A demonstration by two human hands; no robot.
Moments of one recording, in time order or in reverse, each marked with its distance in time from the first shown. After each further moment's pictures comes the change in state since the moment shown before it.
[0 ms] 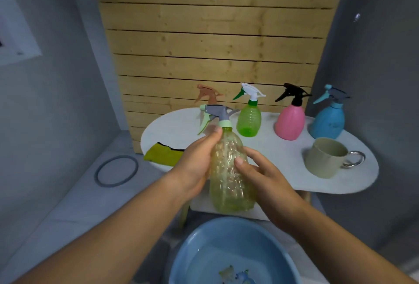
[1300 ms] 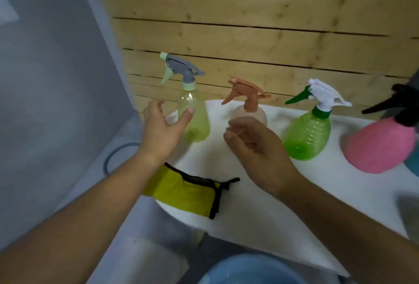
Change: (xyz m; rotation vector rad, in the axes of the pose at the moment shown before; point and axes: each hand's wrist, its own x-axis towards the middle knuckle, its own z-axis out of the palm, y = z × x) left_hand 0.196 0.030 -0.190 0.776 0.695 0.332; right_hand 0.246 0.039 0.004 -0.554 0.032 -0.271
